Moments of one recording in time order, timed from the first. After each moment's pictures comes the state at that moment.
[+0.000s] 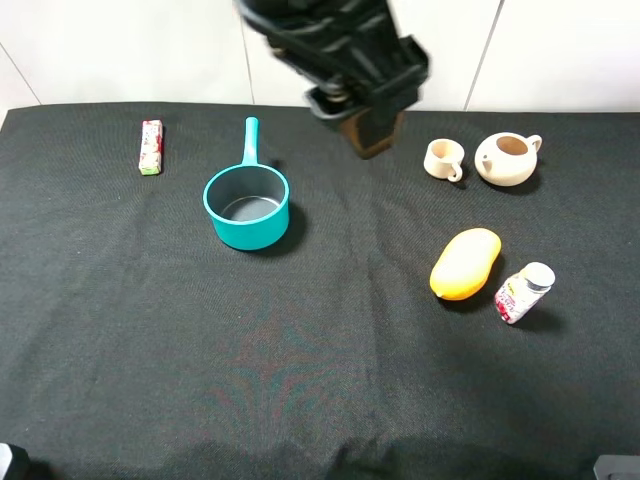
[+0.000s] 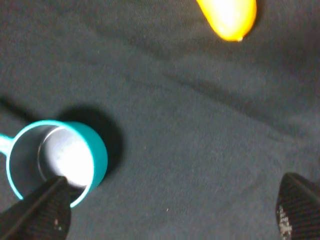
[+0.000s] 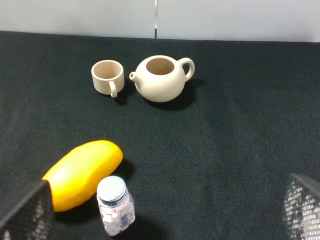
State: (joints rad) left arm -1.05 1.67 -1.69 0.09 1.18 0.02; right arm -0.02 -0.01 -0.52 0.10 1.07 -0.07
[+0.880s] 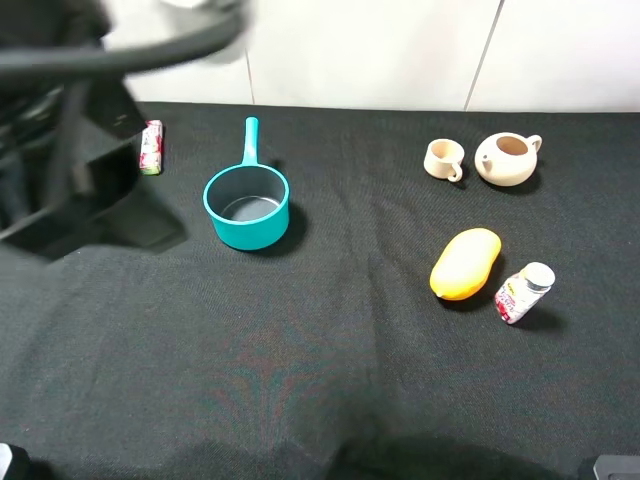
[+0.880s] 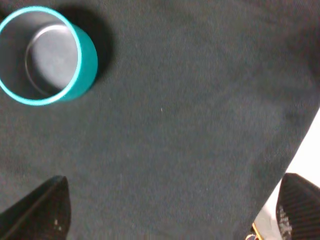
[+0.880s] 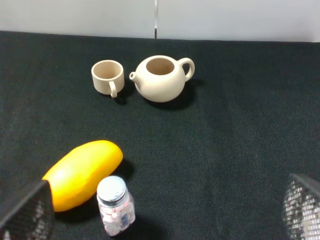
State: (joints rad) left arm -1.05 1.22 -1.21 0.09 1.18 0.05; right arm -0.02 -0.01 -0.52 0.10 1.07 -0.07
